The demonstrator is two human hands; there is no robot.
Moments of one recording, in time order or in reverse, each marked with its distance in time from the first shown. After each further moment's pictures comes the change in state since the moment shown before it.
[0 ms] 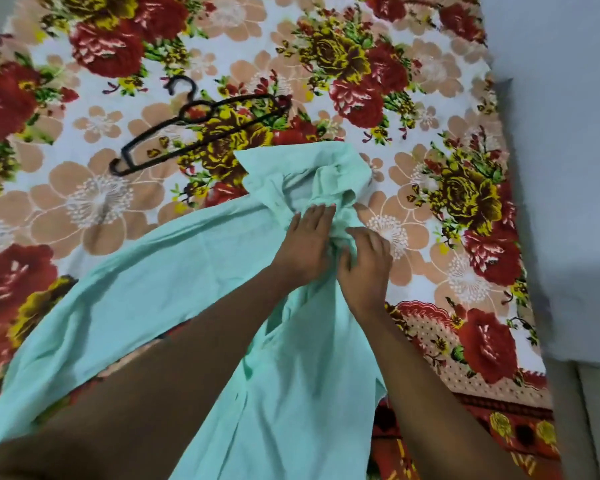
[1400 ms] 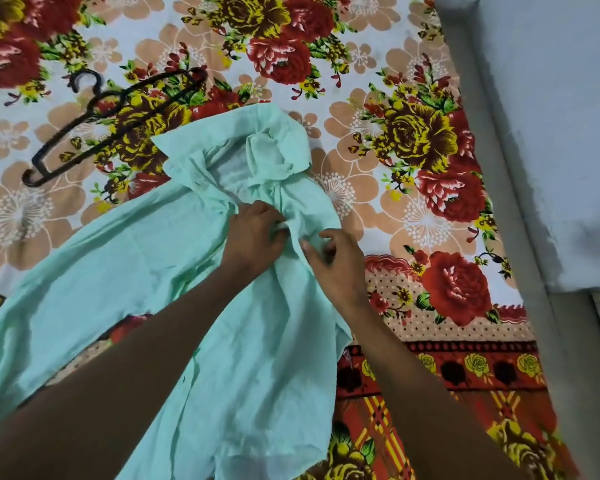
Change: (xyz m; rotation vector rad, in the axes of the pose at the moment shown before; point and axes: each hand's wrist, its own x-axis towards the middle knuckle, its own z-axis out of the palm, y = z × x) left_hand -0.004 0.032 0.050 -0.021 0.304 0.020; right_hand -0.051 0.070 -0.043 0.370 -0.154 0.319
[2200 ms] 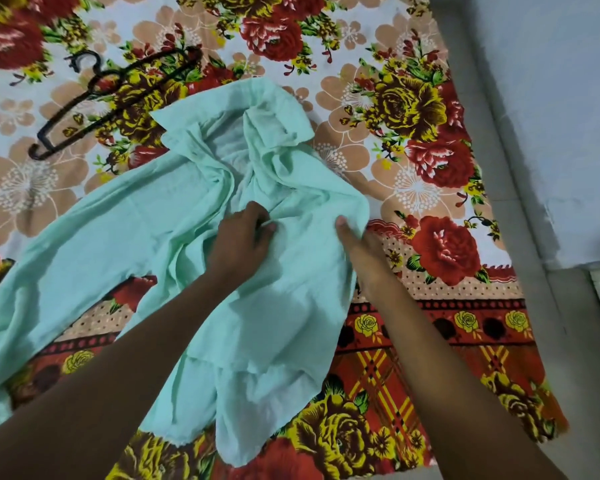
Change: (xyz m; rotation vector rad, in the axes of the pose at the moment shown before) left_hand -0.076 0.011 -0.005 -0.099 -0.019 -0.135; right_hand -0.042 0.017 -0.056 0.566 -0.181 0.498
